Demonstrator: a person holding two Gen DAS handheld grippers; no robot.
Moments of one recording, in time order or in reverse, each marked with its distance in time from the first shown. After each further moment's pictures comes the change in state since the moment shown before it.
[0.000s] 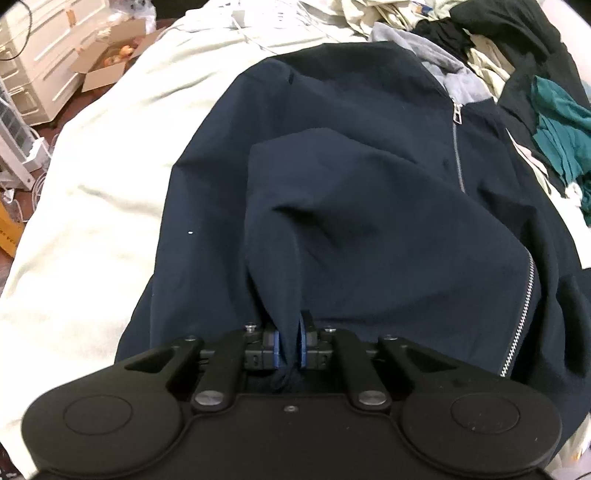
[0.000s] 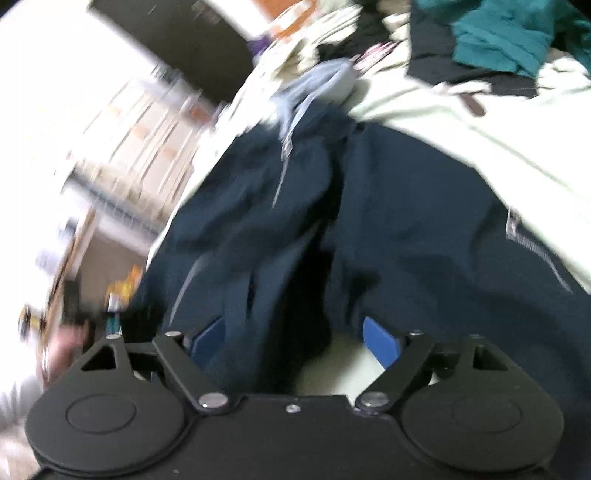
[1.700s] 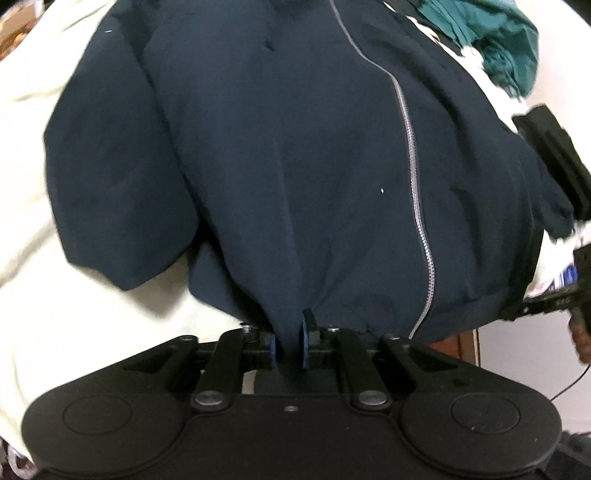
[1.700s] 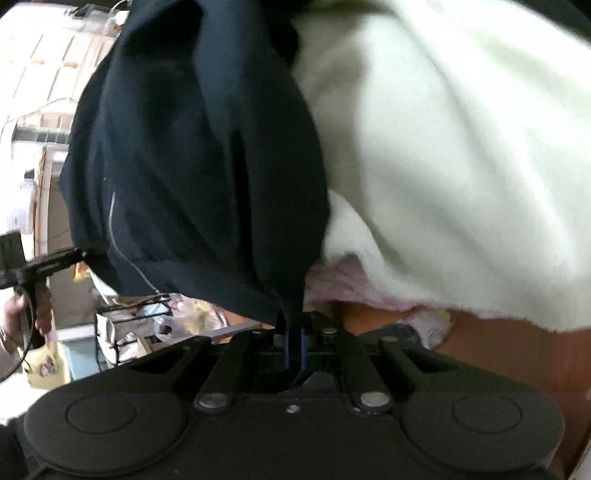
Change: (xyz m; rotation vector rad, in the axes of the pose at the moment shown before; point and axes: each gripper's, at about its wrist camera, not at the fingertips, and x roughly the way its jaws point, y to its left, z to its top) left arm -0.018 -0.016 -0.124 0.231 0.206 -0.232; right arm 0.072 -0.039 -0.157 0.357 0.348 -0.042
